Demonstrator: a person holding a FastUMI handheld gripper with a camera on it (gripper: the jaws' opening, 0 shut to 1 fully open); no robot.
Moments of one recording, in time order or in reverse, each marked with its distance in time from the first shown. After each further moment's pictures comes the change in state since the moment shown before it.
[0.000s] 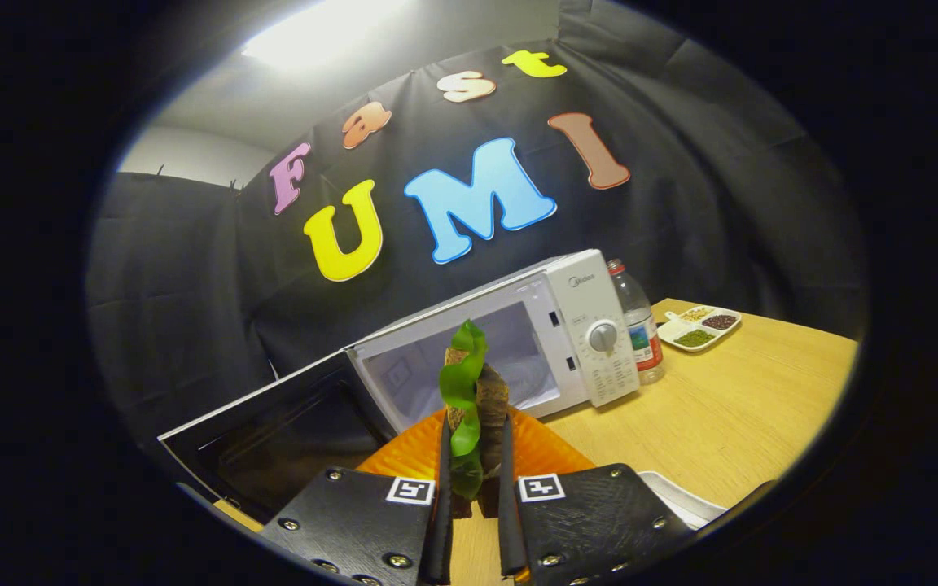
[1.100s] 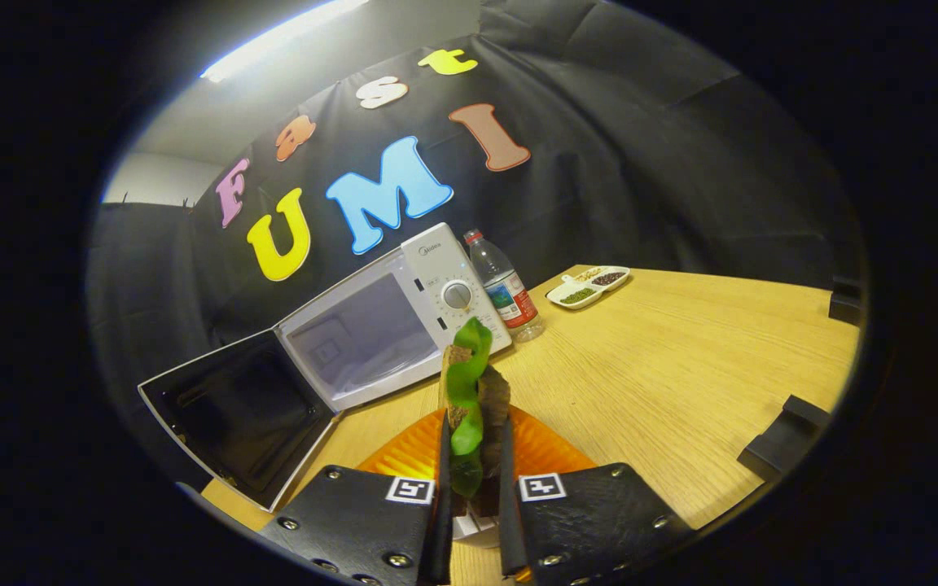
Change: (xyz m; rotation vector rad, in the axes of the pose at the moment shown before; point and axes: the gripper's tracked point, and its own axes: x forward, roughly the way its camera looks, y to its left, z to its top) arm -0.109 -0.149 -0.047 0.104 0.034 -0.156
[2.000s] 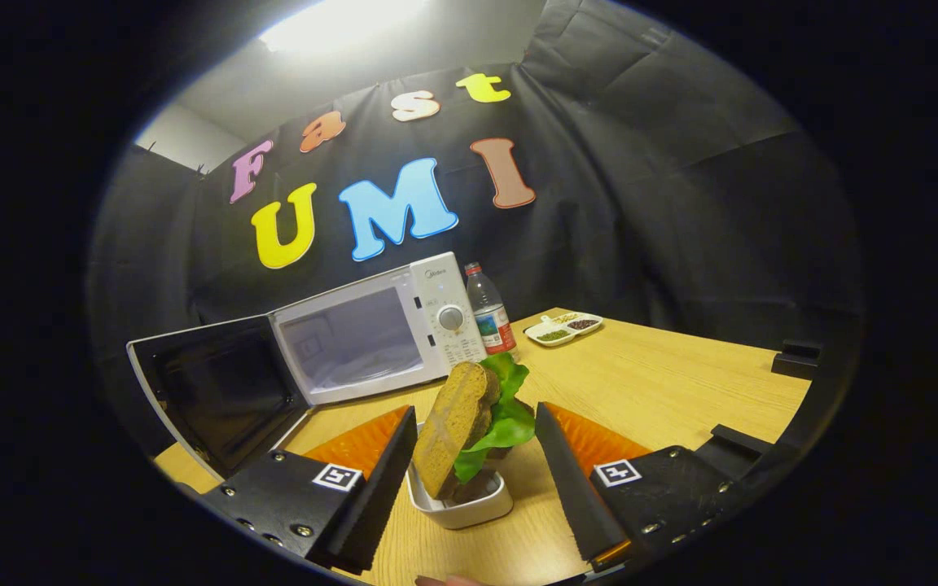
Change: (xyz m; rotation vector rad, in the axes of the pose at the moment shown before) arm -0.039 -0.002 0.012 -0.162 -0.094 -0.103
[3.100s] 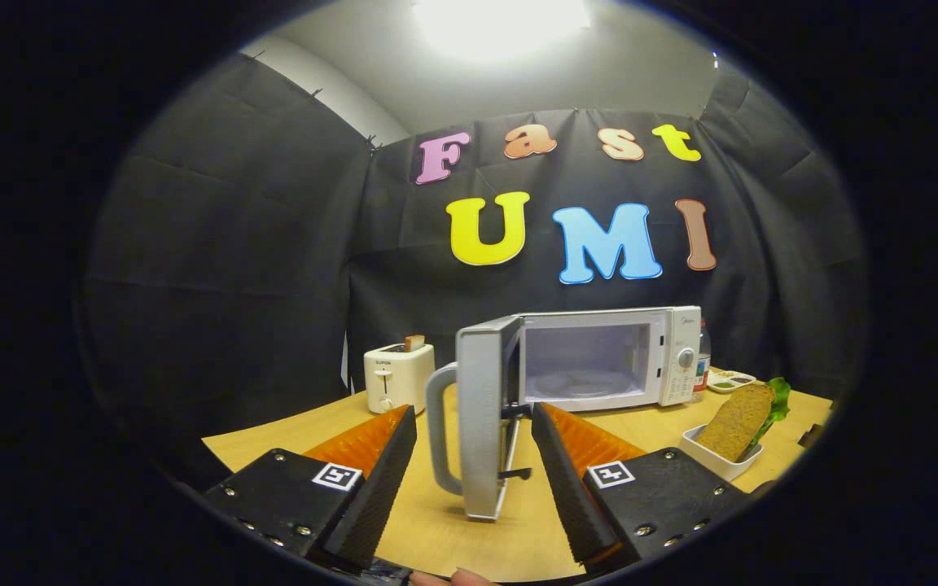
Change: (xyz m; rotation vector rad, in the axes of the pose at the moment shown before) arm -0.107 0.317 -0.027 -0.302 -0.129 0.365
